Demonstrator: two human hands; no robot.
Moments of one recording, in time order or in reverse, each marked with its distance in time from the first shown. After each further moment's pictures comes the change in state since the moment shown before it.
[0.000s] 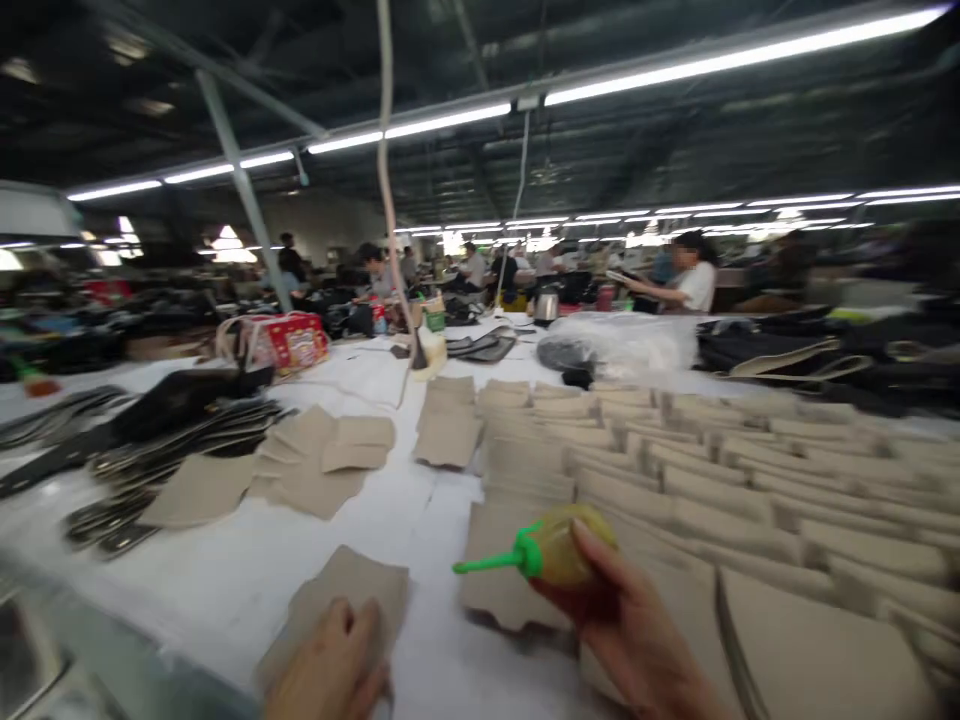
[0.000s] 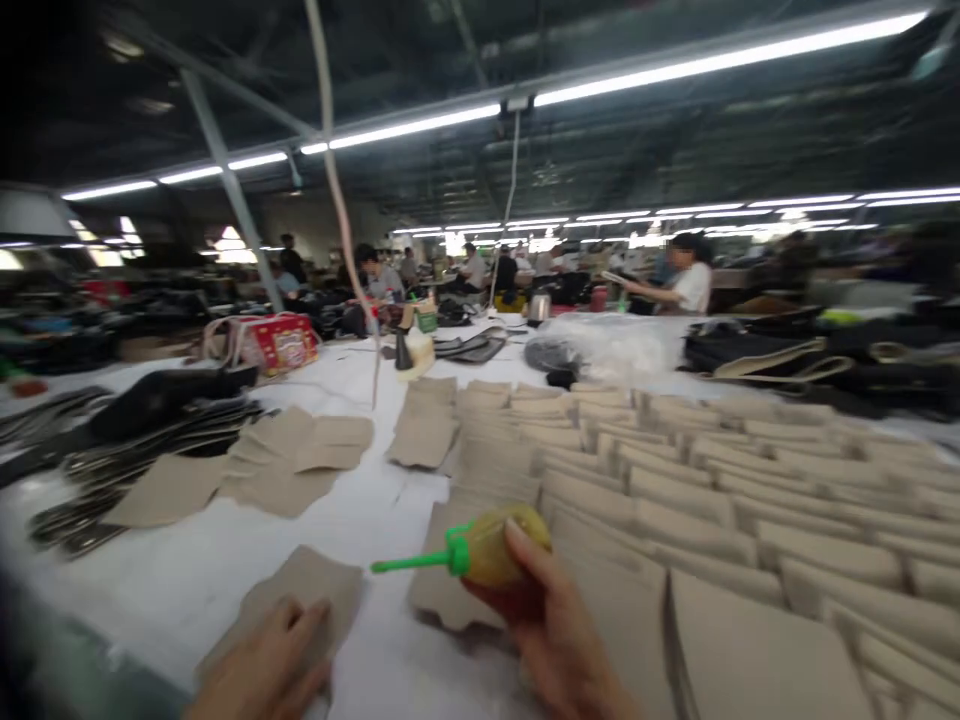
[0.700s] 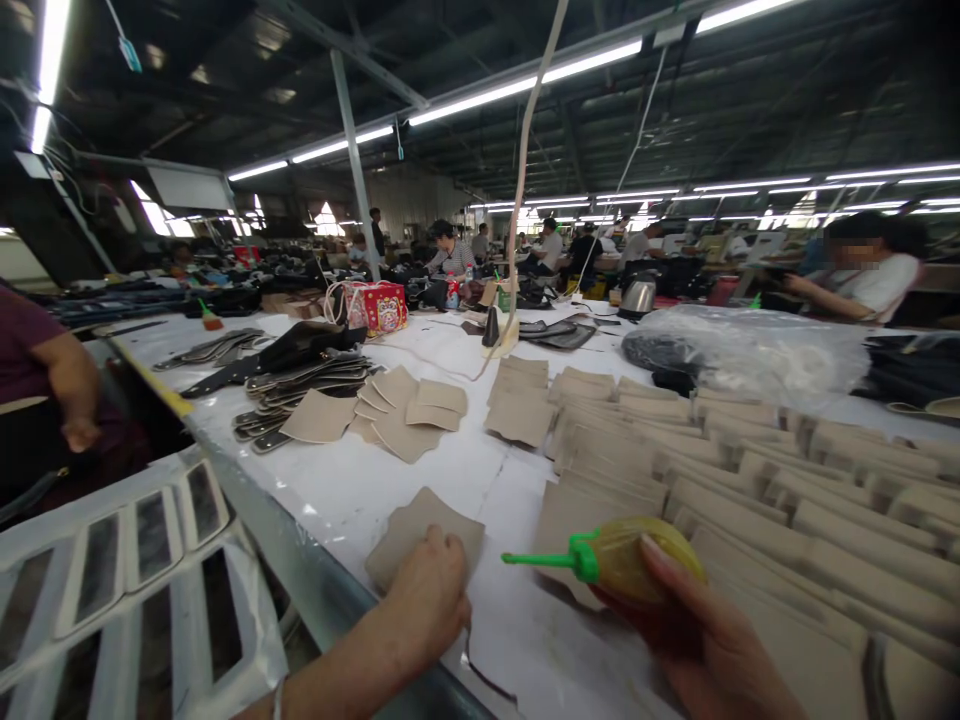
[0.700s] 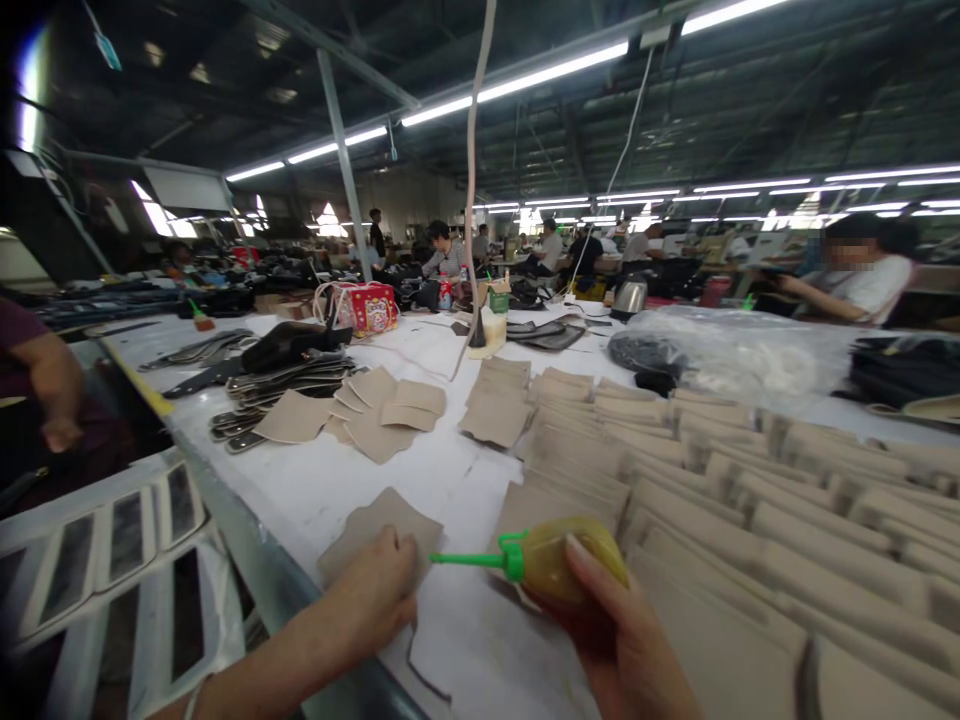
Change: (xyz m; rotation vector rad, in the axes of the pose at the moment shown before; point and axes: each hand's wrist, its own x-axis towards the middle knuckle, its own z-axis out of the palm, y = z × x) left_hand -0.018 0.029 -0.043 -0.093 -0.056 -0.059; right_hand -0.015 0.025 0.013 -0.259 0.017 0.040
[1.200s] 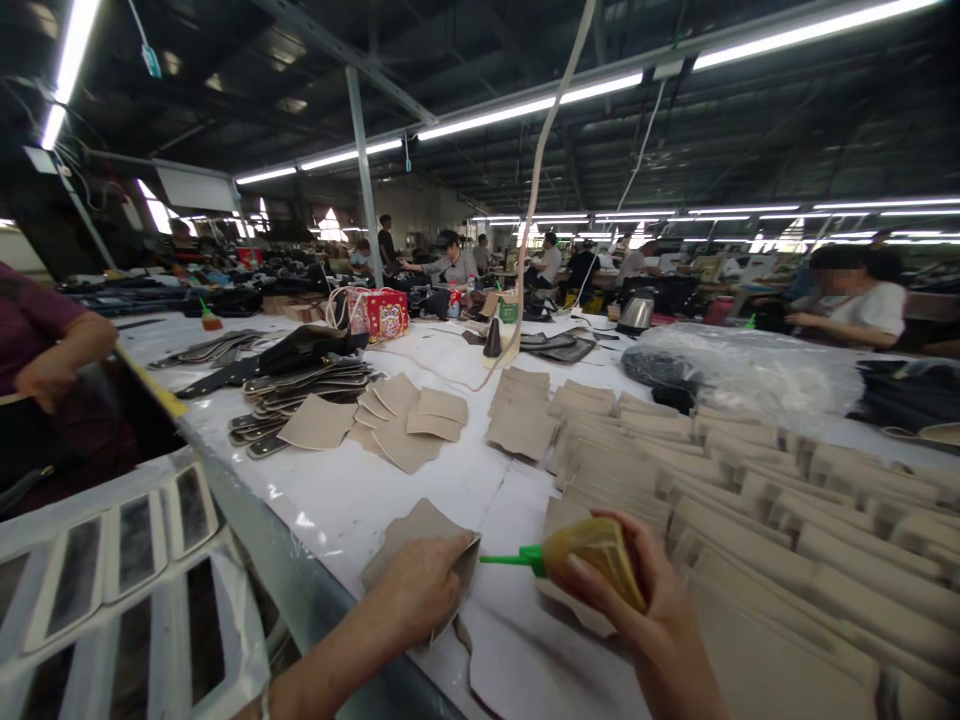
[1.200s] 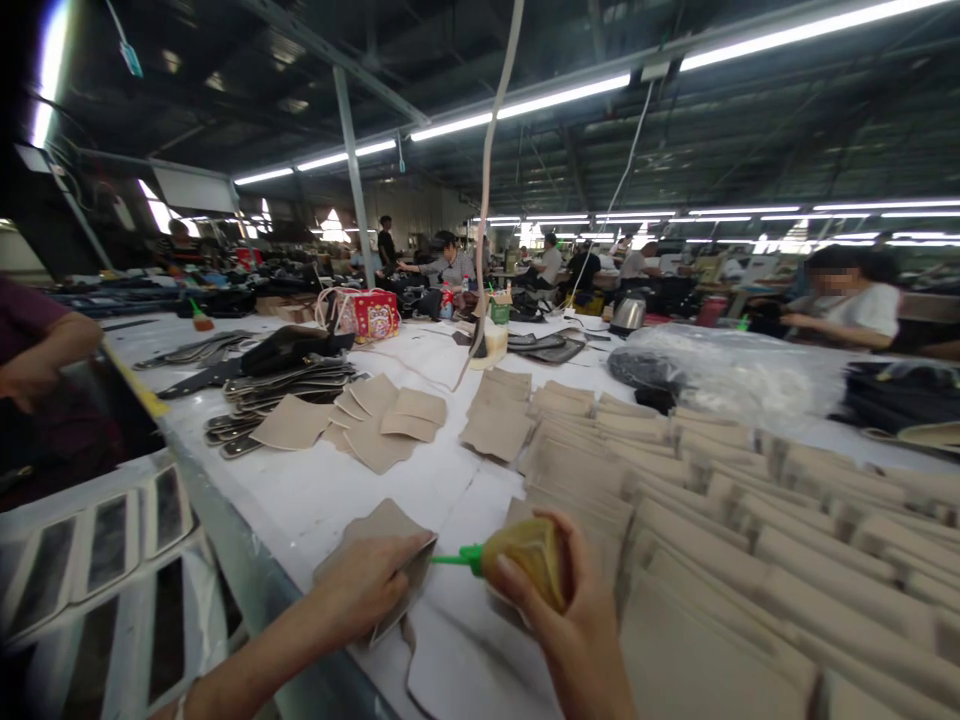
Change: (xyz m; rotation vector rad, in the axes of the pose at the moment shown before) left_hand 0.025 -0.037 0.000 -0.156 0.144 0.211; right_hand 0.008 0.017 0.029 -0.715 -0.011 -0.504
